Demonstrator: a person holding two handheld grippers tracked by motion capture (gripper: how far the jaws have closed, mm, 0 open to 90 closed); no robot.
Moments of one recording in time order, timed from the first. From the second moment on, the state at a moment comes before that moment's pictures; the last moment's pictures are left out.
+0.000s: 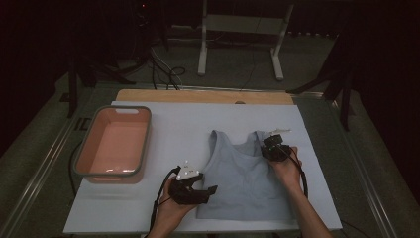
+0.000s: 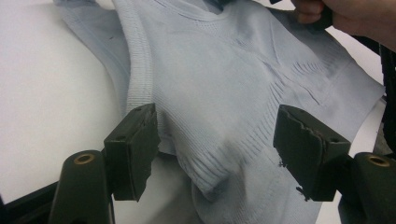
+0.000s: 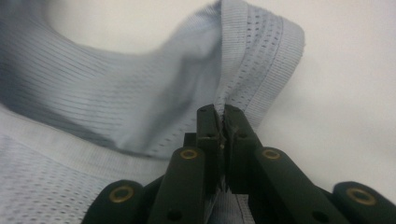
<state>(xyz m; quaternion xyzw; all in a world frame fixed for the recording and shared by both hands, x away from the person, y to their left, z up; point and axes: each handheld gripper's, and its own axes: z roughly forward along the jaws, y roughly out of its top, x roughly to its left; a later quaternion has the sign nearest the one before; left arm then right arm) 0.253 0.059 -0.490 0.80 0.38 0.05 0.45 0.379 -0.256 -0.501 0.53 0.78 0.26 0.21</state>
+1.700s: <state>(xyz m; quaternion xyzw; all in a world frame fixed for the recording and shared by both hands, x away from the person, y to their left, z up) 0.254 0.065 -0.488 0.79 0.40 0.07 0.46 0.342 -0.229 -0.466 0.48 0.77 0.37 0.18</state>
